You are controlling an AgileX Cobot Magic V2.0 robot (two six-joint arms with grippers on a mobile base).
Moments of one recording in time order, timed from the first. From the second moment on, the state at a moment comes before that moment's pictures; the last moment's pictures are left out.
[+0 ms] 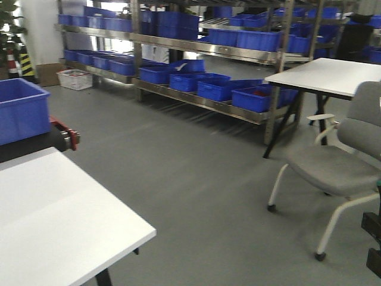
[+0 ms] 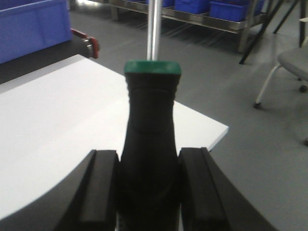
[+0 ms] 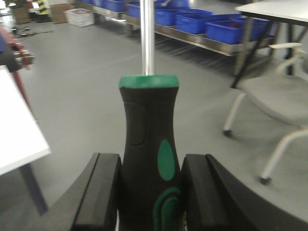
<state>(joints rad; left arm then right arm) 0.01 0.67 -0.62 -0.18 0.36 0.17 0.05 0.81 -0.61 0.45 0.15 -0.42</state>
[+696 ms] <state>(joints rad) 0.01 0.67 -0.62 -0.18 0.38 0.17 0.05 0.81 -0.61 0.45 0.15 -0.42</state>
